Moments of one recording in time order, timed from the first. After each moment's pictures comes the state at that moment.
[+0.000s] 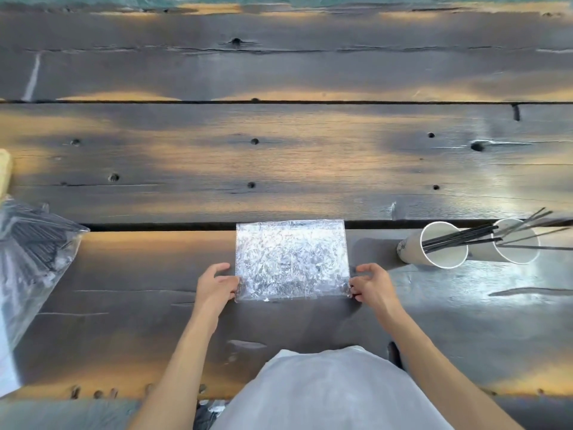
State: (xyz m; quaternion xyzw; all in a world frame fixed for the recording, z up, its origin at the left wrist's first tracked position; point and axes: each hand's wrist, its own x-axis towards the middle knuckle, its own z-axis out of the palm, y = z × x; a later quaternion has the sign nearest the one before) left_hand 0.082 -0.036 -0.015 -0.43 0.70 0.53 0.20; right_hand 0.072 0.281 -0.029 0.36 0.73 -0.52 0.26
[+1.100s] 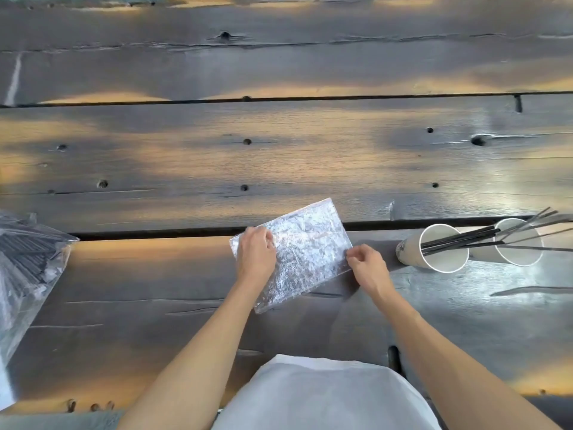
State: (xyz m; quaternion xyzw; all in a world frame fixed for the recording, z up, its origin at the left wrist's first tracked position) left_hand 0.000 0.045 -0.023 -0.18 0.92 0.32 0.15; right_hand 0.028 0.281 -0.033 0.27 0.83 -0.44 0.23
